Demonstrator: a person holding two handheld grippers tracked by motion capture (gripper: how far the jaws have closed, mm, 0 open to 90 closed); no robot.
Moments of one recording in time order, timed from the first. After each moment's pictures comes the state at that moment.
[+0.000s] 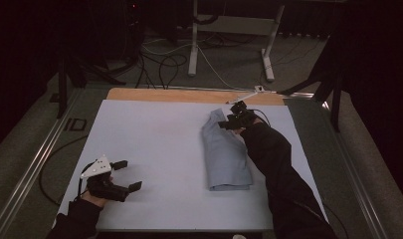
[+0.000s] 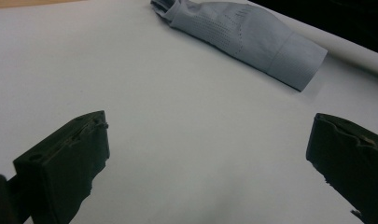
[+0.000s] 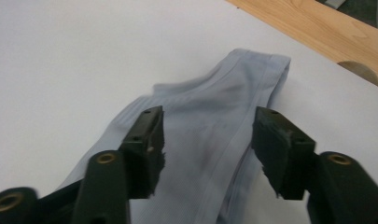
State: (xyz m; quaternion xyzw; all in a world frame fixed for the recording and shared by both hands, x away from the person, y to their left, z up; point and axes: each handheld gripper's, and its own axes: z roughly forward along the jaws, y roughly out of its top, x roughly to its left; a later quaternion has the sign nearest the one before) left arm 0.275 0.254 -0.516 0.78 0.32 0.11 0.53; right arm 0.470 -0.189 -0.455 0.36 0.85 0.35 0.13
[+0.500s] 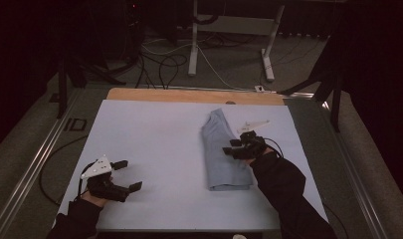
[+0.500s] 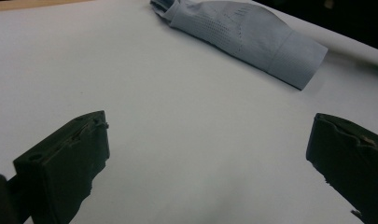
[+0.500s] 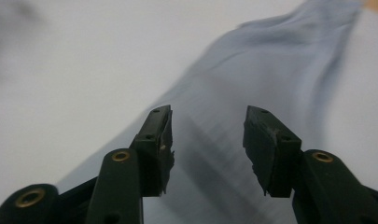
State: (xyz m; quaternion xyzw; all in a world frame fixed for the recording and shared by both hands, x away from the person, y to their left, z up) left arm 0.274 0.252 -0.515 0.78 0.32 0.12 0.52; right arm 0.372 -0.205 -0.464 0.33 0.85 0.39 0.11
